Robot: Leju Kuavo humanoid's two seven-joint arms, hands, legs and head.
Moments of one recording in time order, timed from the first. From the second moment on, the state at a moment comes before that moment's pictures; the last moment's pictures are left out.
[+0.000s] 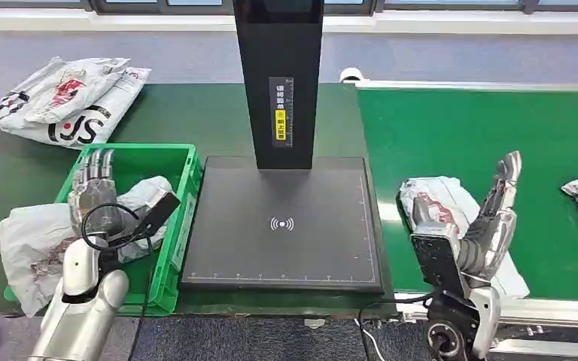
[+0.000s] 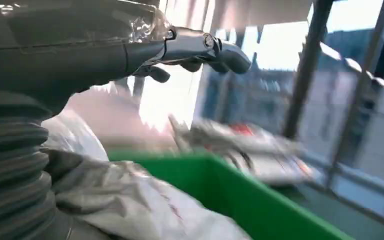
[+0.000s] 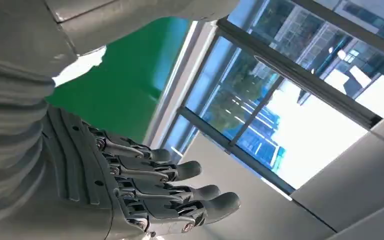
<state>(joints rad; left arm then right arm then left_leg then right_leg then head) -0.27 0.12 -0.04 -1.28 -1.25 0.35 0.10 -0.01 0.11 0.13 -1.75 0.83 -0.59 -0.05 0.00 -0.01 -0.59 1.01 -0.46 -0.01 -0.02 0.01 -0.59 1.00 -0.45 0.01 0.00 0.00</state>
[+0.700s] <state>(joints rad) -0.35 -0.01 -0.19 -1.37 -0.23 0.29 -0.17 -0.03 0.11 0.13 -1.62 0.77 -0.62 -0.07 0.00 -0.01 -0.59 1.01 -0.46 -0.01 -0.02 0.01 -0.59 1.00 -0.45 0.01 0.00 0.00</state>
